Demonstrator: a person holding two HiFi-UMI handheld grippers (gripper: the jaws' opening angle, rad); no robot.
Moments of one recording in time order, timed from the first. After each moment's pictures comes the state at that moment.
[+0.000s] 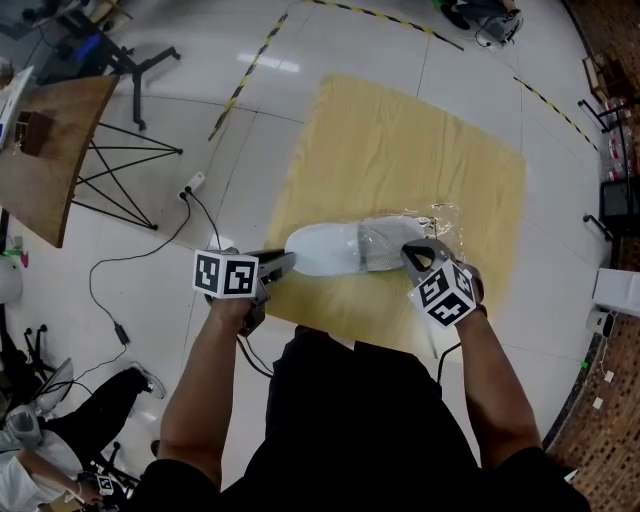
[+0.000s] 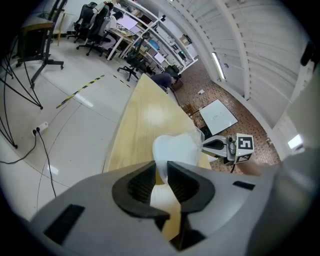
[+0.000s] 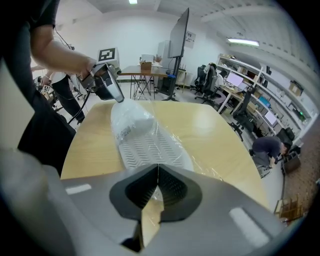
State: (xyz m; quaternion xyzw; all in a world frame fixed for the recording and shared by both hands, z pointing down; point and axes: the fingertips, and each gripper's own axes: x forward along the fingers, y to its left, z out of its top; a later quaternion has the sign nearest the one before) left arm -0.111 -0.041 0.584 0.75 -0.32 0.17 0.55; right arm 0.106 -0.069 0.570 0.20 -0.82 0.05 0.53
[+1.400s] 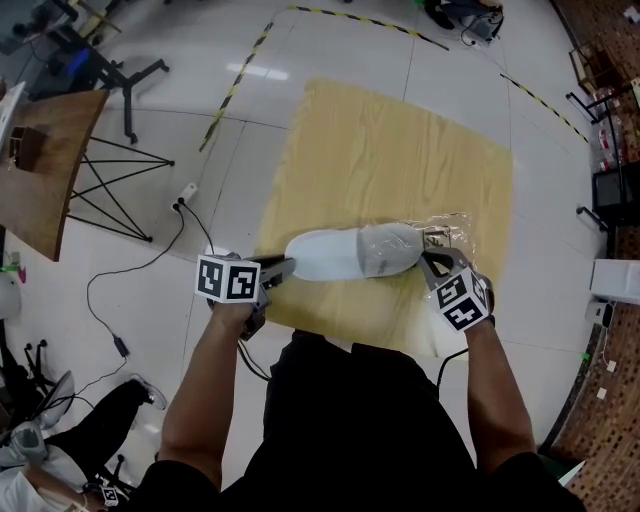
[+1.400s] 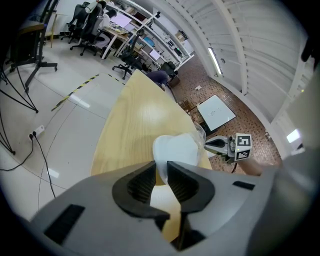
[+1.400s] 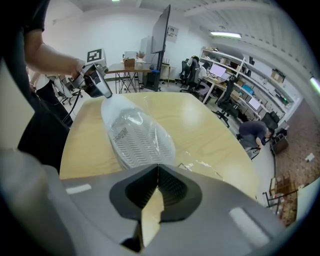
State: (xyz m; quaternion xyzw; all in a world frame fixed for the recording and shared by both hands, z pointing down) left arm -0.092 -0.040 0.585 0.76 -0.30 0.19 0.54; right arm 0.177 -0.062 0.564 0.28 -0.79 0.09 0.53
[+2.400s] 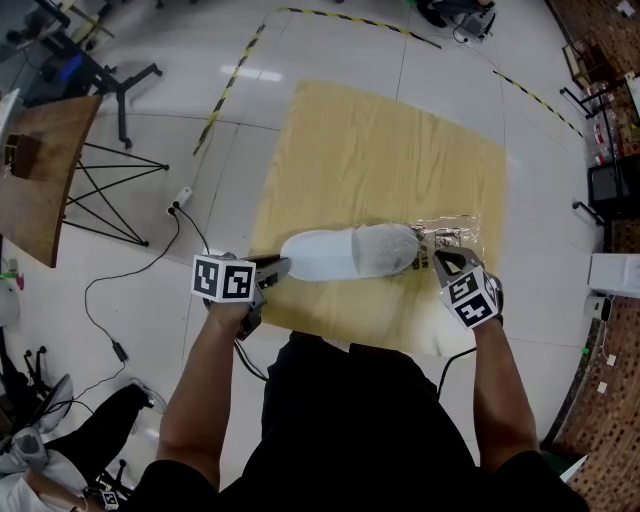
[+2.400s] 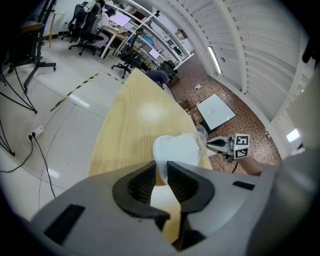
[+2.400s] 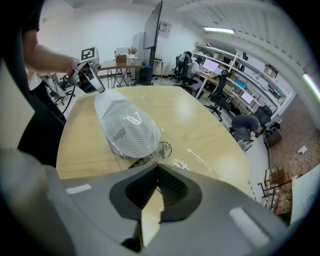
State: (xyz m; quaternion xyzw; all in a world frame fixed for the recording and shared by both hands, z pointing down) left arm -0.086 -0.043 0.587 0.77 -0.29 0.19 0.54; right arm 0.226 -0.063 0.562 0.31 -0.77 0.10 0.55
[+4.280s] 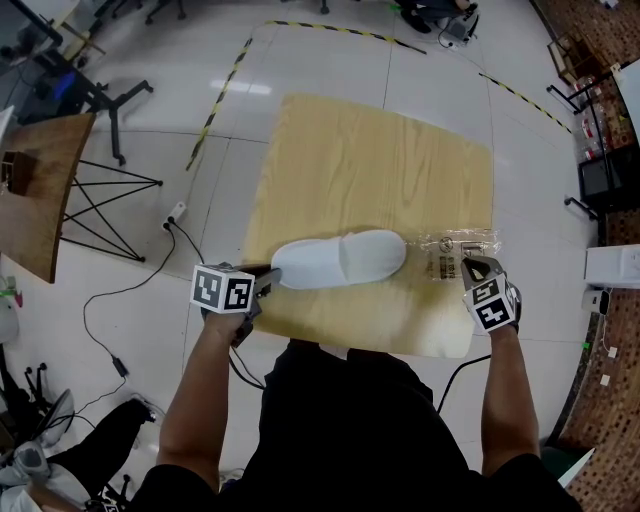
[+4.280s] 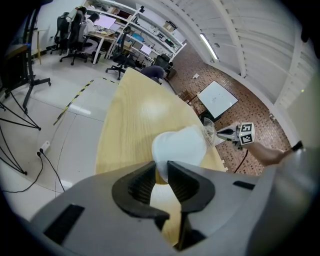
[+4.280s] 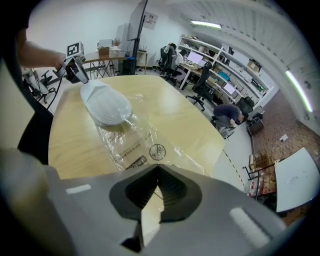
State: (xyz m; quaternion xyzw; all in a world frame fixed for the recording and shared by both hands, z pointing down) left arm -0.086 -0.039 0.591 0.78 -0.30 0.26 0.49; right arm 0.325 -0.051 0.544 0.39 -0.71 0.12 0.57
